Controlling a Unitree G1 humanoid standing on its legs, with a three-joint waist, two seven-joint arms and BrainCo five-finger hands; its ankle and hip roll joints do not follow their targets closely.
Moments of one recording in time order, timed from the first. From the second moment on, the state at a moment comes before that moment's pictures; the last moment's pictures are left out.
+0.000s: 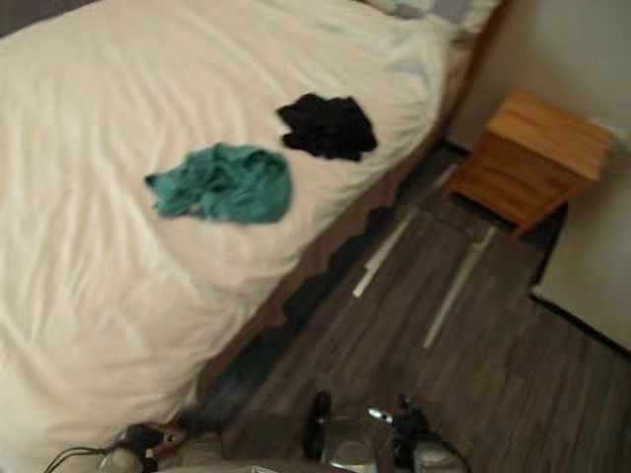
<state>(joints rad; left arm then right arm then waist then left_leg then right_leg) 0.03 0.33 -0.28 1.14 0.08 -0.05 0.15 -0.03 -0.29 0.29 1.08 0.16 -0.09 -0.09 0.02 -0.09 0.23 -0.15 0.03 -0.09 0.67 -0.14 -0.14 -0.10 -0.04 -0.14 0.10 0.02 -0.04</state>
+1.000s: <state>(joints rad) -0.10 0.27 -0.39 1.15 0.27 -0.06 0.21 -0.03 -0.25 0.37 1.03 -0.08 -0.07 -0.14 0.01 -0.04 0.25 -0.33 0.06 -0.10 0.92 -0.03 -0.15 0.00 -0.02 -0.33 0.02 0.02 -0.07</state>
